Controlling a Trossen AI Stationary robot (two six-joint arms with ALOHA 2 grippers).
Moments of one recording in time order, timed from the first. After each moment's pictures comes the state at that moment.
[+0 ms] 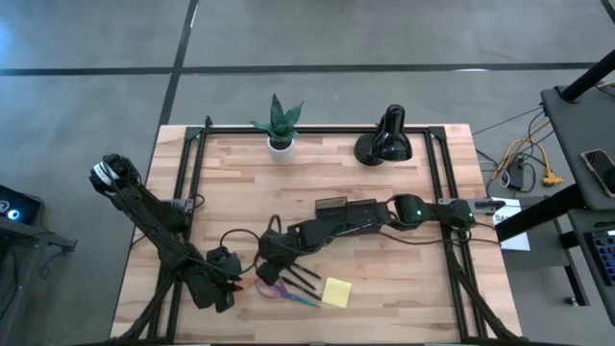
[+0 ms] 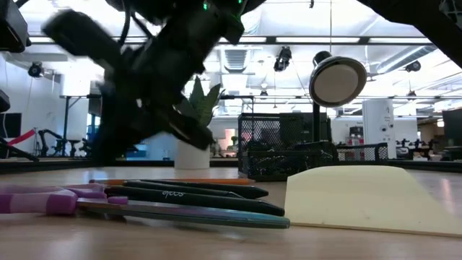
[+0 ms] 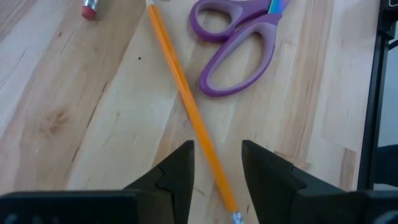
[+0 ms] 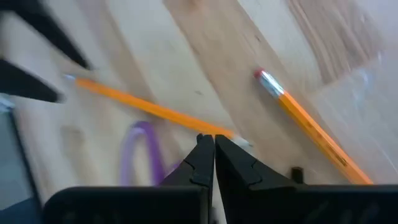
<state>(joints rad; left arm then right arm) -0.89 1.35 0.65 -0.32 -0.33 -1.22 0.21 2.49 2.12 -0.59 -0.08 0.90</state>
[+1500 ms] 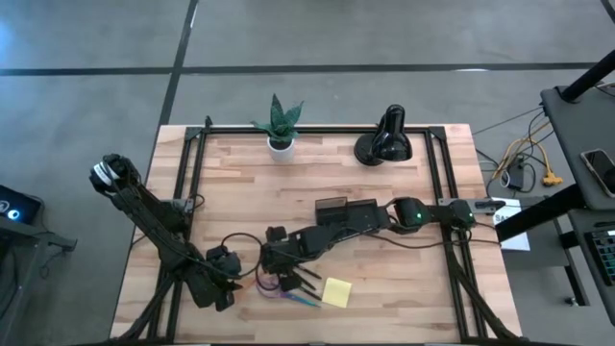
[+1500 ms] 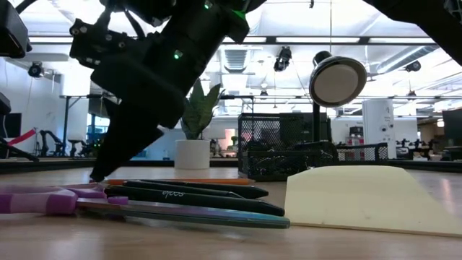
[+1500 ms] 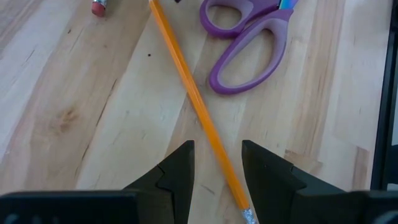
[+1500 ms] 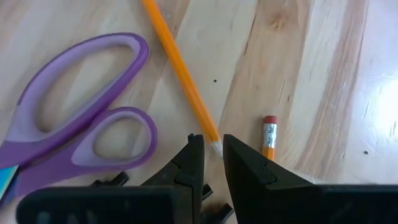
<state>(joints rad) -0.89 1.35 0.63 -0.32 -0.33 -1.22 0.24 2.50 2.10 -0.58 0.05 -0.09</state>
